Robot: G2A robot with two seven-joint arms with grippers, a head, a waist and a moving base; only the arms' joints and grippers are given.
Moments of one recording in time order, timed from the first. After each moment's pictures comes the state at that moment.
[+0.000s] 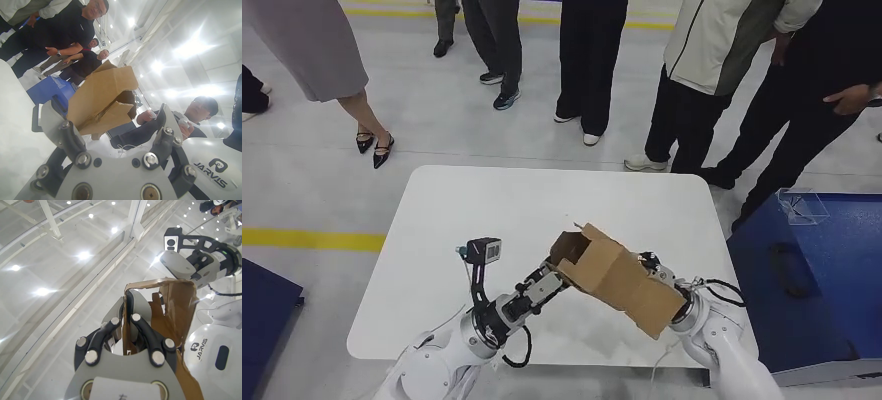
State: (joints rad) left arm 1.40 -1.22 -1.13 -1.96 -0.20 -0.45 -0.45; right arm -1.42 -1.16 1.35 -1.77 1.60 0.57 0.69
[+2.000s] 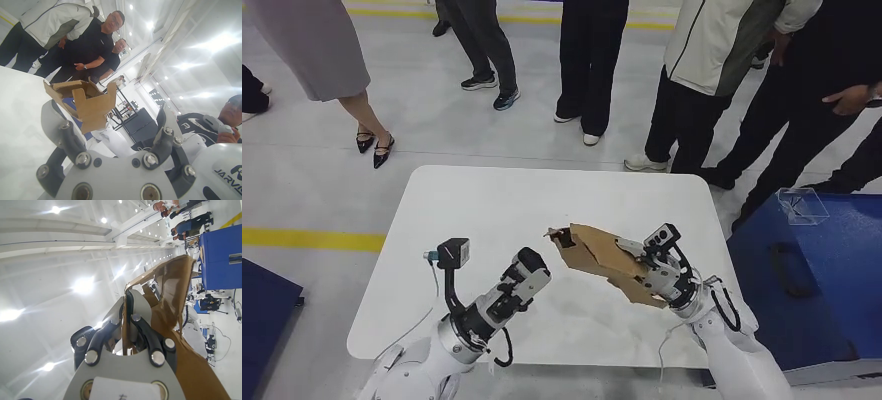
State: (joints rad) left arm 1.50 -1.21 -1.24 -2.09 0.05 -0.34 -0.36; right arm -1.36 -1.16 1.38 -1.68 1.03 0.11 0.90
